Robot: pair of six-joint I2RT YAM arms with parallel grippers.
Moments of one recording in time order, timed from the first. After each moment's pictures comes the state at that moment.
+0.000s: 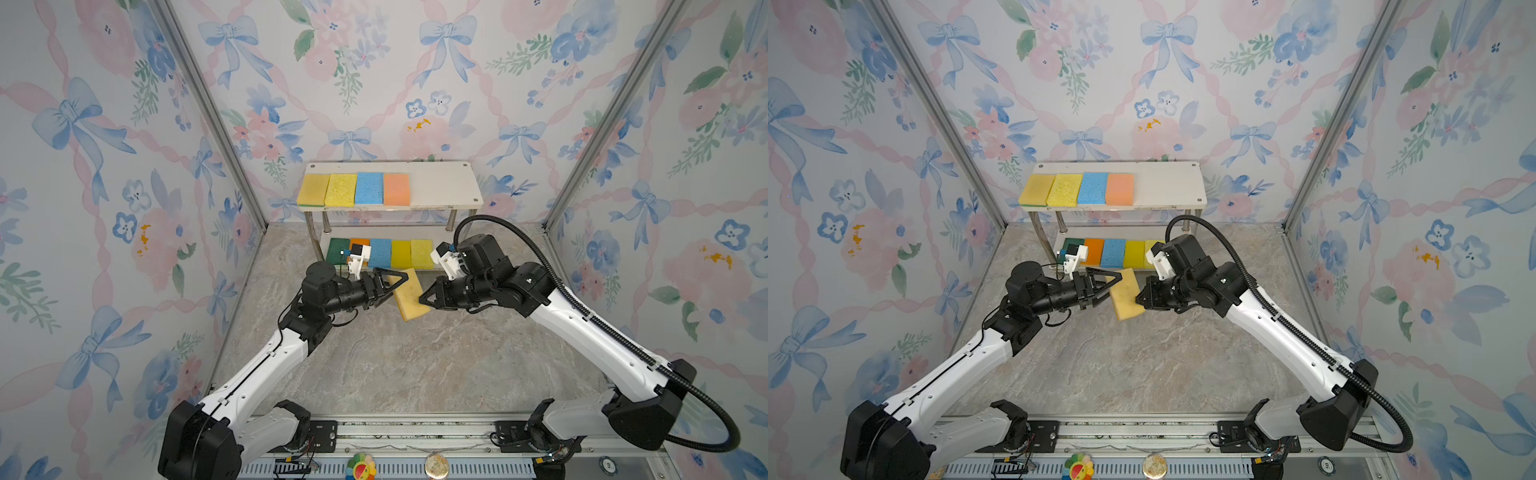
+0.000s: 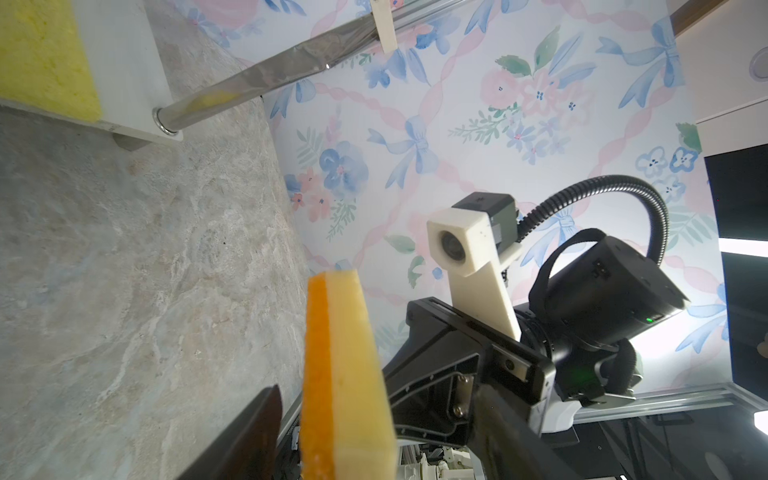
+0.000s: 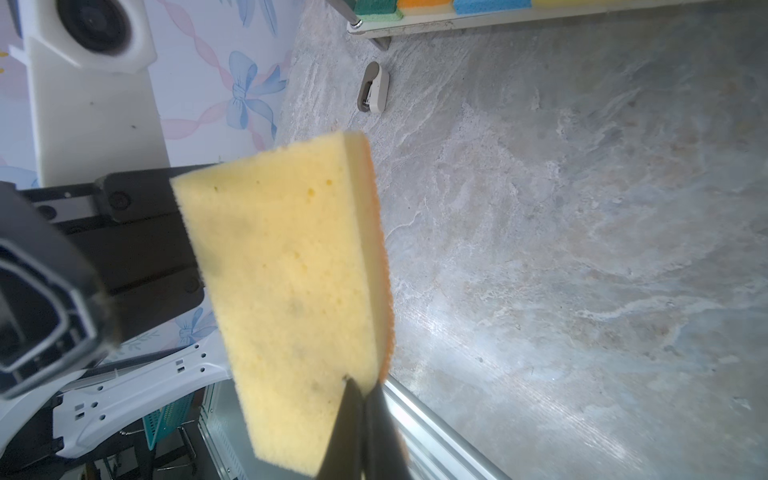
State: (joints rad) left arm -0.45 1.10 0.79 0.24 0.75 -1.17; right arm 0.76 1.39 1.49 -0.90 -0.37 0.65
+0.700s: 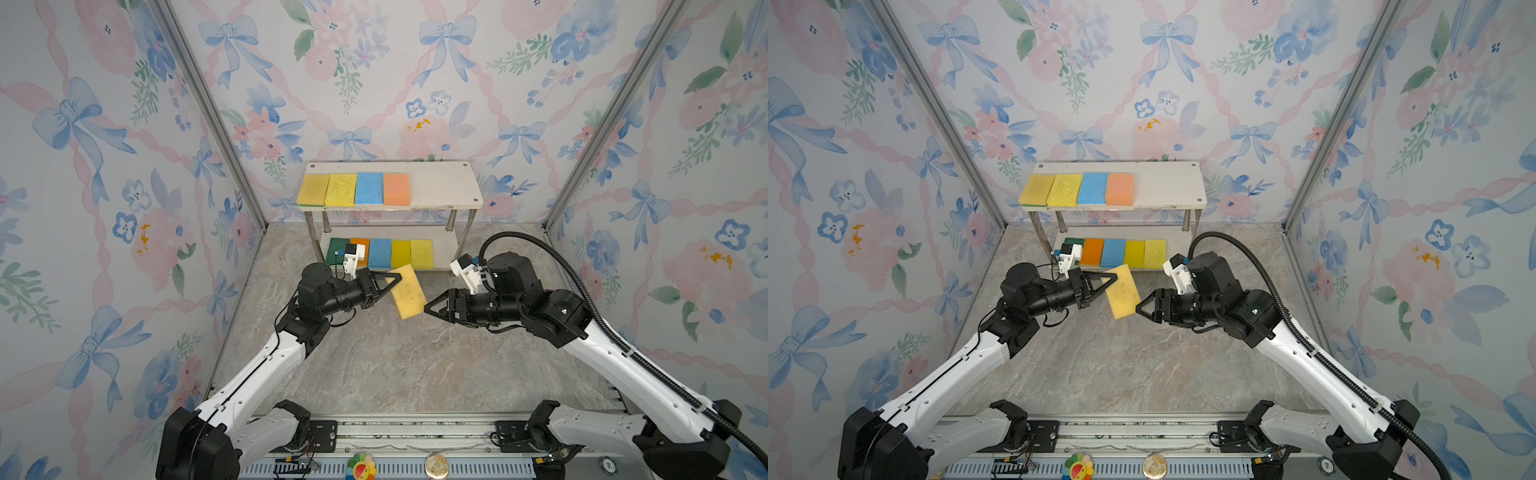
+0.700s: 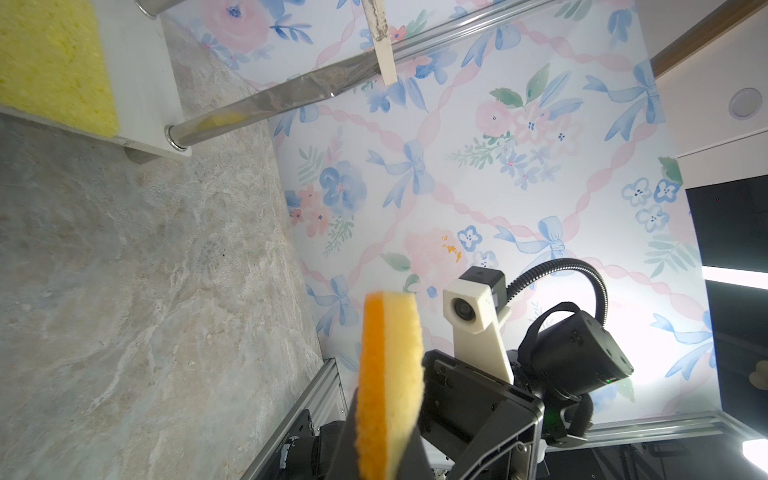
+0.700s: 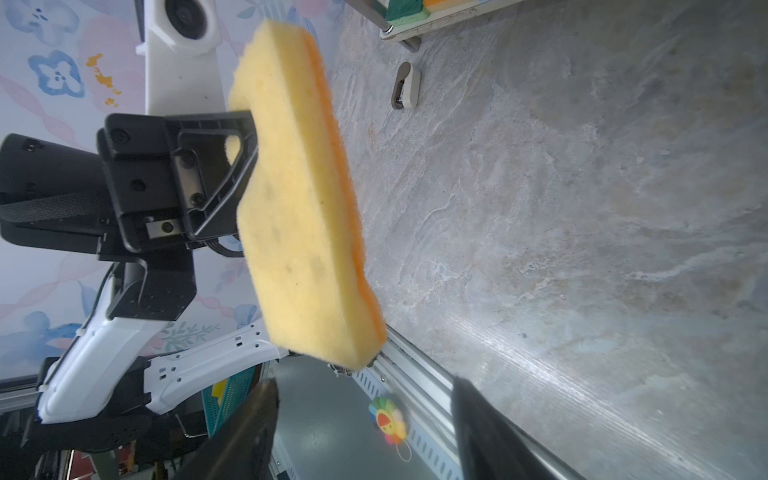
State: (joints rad) left arm -0.43 1.07 0.78 0.25 0.71 -1.25; right arm 0.75 1.11 1.24 -0.74 -0.44 0.84
